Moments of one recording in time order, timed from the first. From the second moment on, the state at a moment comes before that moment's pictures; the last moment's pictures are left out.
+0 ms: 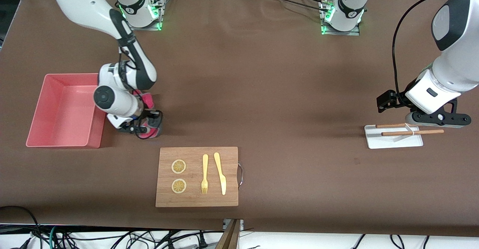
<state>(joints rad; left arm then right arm) -0.05 0.22 -0.06 -1.51 0.05 1.75 -0.06 0.32 0.52 -0.07 -2.01 0.16 2.41 0.20</state>
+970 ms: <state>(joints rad) -0.11 0.15 0.03 -1.52 0.02 1.70 -0.05 0.72 0.68 -0.05 -1.73 0.26 2.42 0.79</state>
